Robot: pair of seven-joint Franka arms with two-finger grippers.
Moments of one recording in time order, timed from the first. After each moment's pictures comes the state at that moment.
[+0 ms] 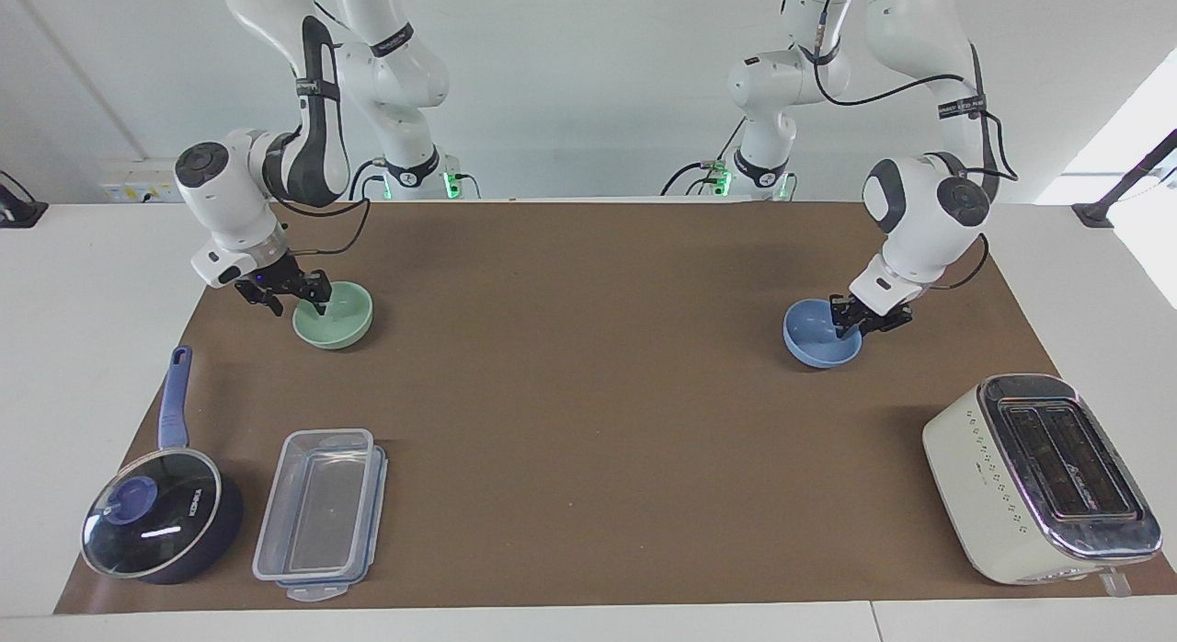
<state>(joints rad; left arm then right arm) 0.10 0.07 -0.10 -2.22 -0.02 2.26 0.26 -0.28 -0.07 -0.02 -2.47 -0.02 2.42 -0.32</state>
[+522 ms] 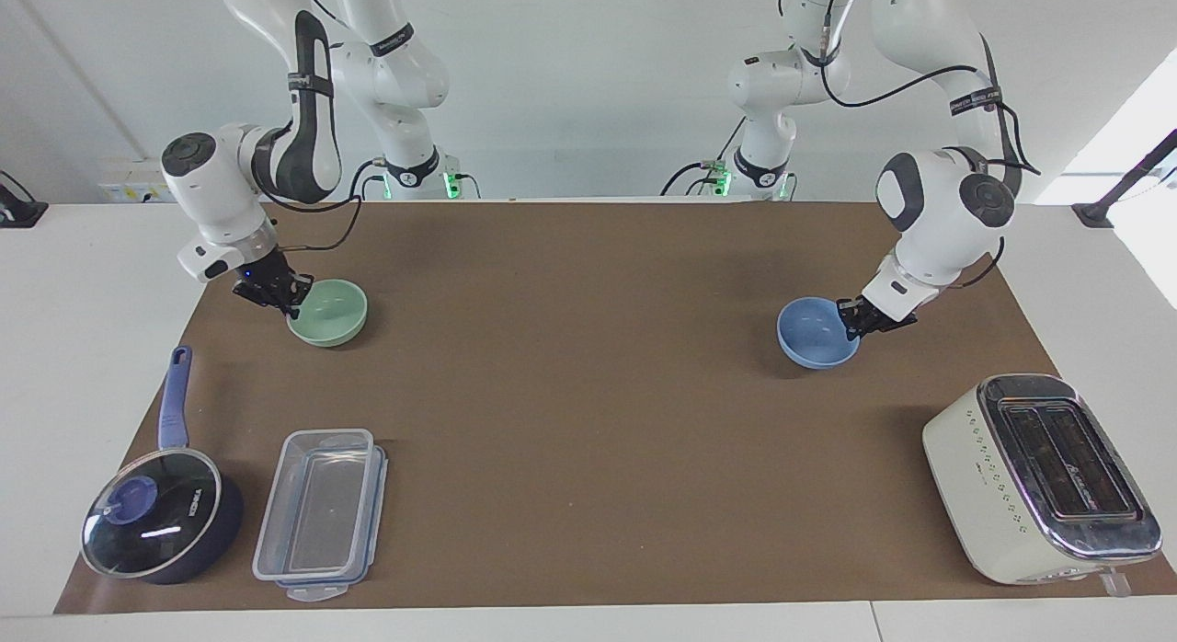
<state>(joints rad) -0.09 0.14 -0.12 -1.90 -0.14 1.98 -0.17 -0.28 -0.09 -0.01 -2.42 0.01 2.37 -0.32</state>
